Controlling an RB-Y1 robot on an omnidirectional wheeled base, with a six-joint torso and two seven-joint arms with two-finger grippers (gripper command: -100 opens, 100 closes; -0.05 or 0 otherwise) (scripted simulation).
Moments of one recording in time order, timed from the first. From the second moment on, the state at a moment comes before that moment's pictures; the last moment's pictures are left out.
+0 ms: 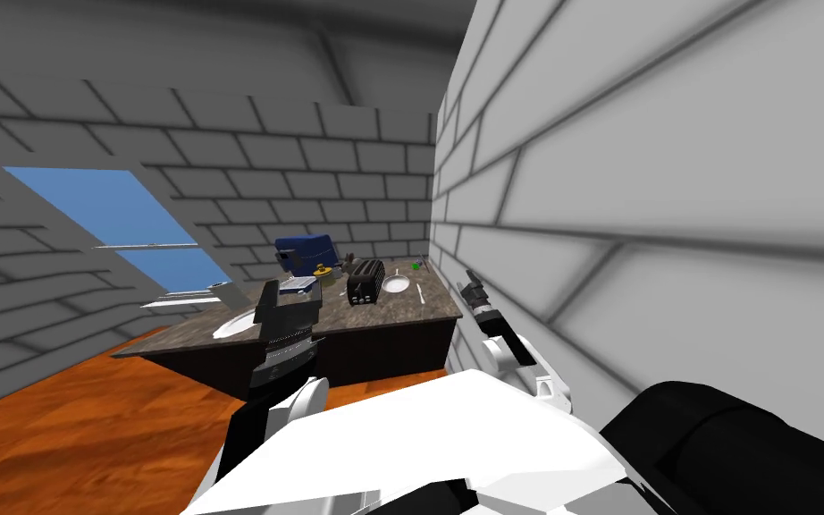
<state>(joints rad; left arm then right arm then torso) 0.46 -0.03 -0.04 -2.29 0.06 -0.54 0.15 0.42 -0.30 -0.12 -2.14 -0.12 -0.20 -0.26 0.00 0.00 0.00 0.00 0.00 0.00</state>
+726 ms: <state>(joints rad) 0.46 -0.03 -0.04 -2.29 0.06 -0.54 0.15 0.33 -0.40 -0.20 -2.01 -0.15 0.04 -0.43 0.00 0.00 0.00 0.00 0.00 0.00</state>
